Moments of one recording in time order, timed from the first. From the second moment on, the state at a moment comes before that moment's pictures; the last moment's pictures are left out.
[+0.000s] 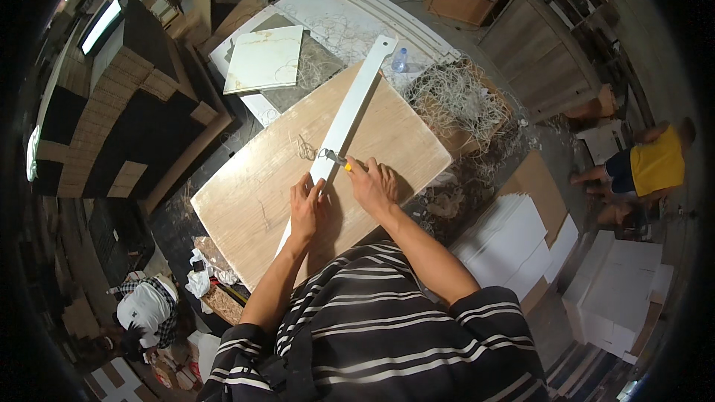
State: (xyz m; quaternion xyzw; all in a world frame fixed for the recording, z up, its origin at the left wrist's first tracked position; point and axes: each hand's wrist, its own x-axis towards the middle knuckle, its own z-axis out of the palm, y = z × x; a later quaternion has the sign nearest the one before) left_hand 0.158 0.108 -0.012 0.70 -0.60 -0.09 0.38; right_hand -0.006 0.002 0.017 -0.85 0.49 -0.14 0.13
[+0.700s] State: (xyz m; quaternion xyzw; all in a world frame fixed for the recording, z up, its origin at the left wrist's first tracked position) left_hand 0.153 0.143 -0.017 0.72 -0.60 -0.13 0.32; right_hand -0.027 -0.028 0.008 -0.83 0.52 -0.17 0.12
